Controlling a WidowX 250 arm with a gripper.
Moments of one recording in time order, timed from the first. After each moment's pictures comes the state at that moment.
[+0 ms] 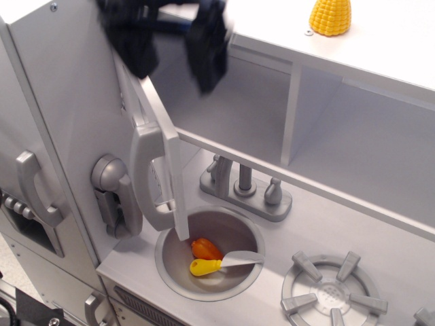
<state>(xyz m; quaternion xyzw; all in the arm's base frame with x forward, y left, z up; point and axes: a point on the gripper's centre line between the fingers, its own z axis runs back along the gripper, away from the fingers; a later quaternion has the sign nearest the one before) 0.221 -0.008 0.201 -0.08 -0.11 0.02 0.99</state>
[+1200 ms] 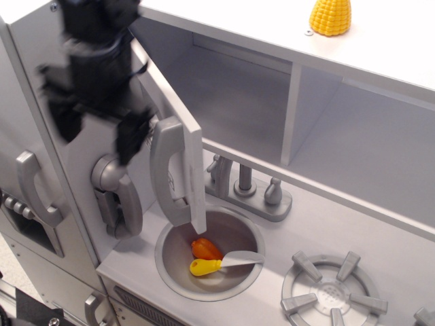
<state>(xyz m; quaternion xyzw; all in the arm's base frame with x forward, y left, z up) 0.228 0.062 0.090 0.08 -0.02 0.05 1.00</state>
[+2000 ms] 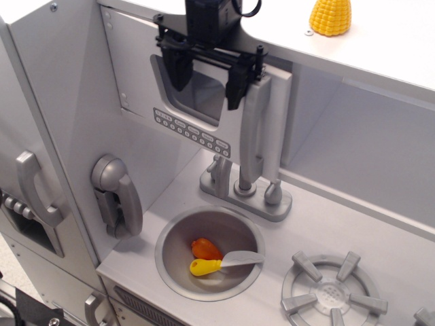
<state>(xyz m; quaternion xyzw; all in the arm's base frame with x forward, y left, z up) 0.302 0.009 0.106 0.03 -0.09 0.02 1.00</state>
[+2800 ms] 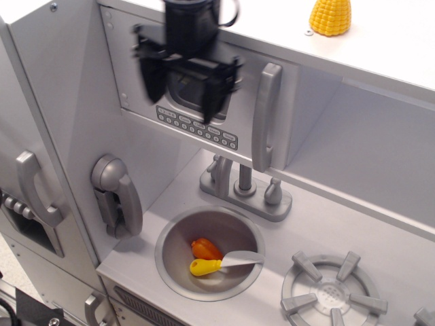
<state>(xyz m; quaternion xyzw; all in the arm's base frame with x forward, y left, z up) 0.263 0.034 0.101 0.04 0.02 0.04 1.00</state>
